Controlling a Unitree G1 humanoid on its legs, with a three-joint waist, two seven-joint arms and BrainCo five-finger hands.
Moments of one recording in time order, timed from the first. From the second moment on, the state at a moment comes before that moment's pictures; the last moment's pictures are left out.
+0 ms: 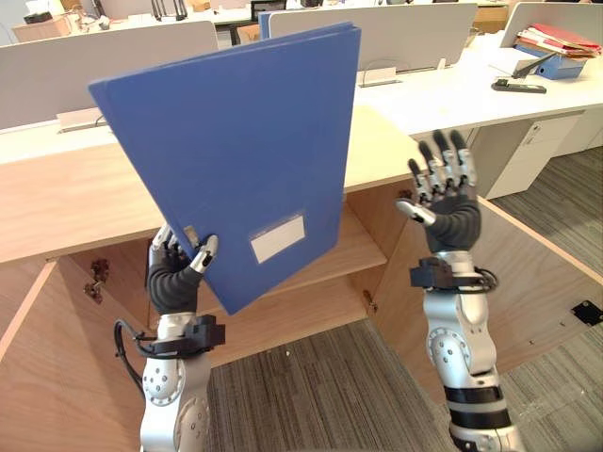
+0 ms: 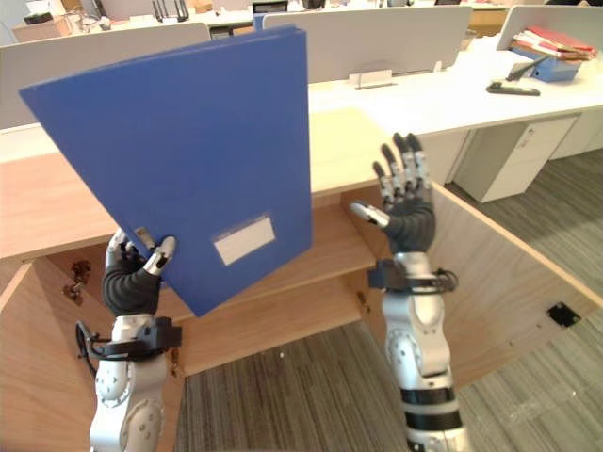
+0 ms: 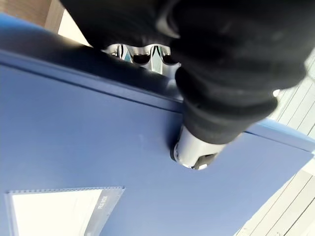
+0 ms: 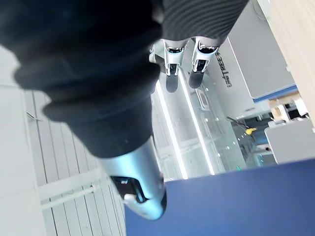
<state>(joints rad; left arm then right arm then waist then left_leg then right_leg) 0.21 0.06 -0.04 -0.47 -0.42 -0.21 0.05 -0.24 -0.23 0.06 -0.17 0.59 -0.21 0.03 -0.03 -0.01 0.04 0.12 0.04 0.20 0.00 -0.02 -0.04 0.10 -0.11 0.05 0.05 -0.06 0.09</state>
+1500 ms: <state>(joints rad) 0.13 0.27 -0.31 0.12 -0.70 -0.16 -0.31 -0.48 -0.90 0.41 -0.28 0.22 -0.18 0.27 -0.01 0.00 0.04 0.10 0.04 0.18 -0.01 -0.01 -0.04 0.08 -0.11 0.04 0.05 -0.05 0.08</state>
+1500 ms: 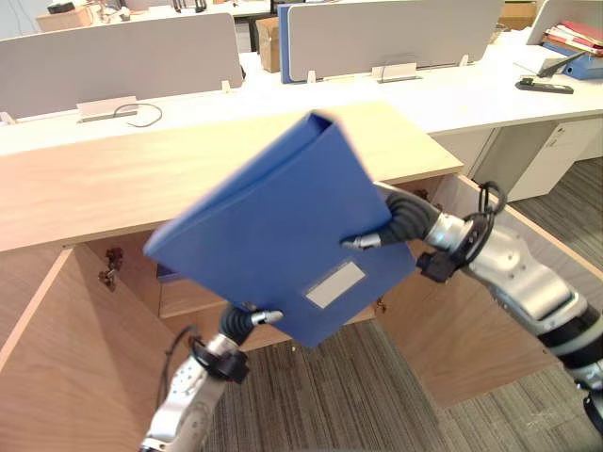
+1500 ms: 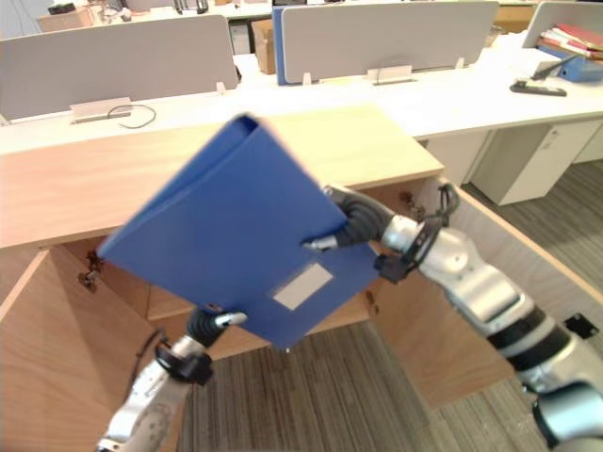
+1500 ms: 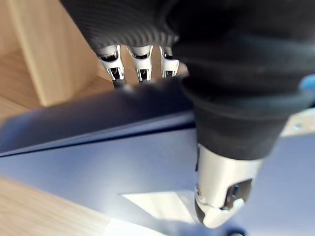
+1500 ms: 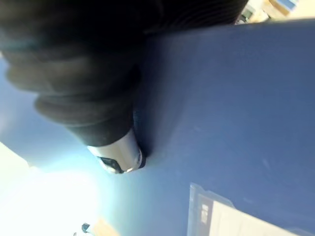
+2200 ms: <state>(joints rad) 0.17 0.10 0.30 1.11 -0.47 -0.03 -0.14 -0.15 -0.68 0.69 0.10 -0.41 -0.21 0.33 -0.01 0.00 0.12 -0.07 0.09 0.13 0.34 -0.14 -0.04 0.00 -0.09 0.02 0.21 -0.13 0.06</state>
